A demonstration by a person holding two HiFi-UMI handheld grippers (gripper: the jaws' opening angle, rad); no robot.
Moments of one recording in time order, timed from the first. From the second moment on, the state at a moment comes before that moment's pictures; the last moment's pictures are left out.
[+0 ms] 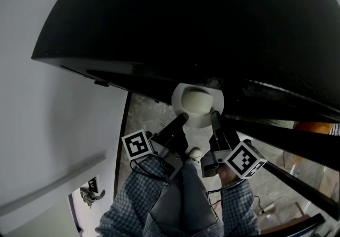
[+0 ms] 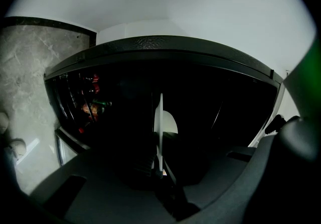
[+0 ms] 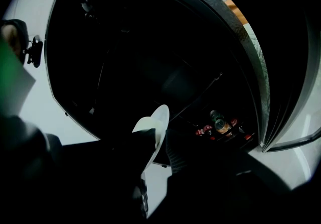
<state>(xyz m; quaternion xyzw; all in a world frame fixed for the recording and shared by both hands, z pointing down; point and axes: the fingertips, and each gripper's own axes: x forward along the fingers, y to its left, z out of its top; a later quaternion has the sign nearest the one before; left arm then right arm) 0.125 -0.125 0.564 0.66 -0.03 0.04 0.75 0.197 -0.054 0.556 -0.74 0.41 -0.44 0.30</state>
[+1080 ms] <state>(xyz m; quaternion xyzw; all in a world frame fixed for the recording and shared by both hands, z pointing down) 0.150 -0.133 0.566 0.66 -0.04 0.03 0.75 0.218 -0.057 0.562 -0.75 0.38 -0.44 0.31</state>
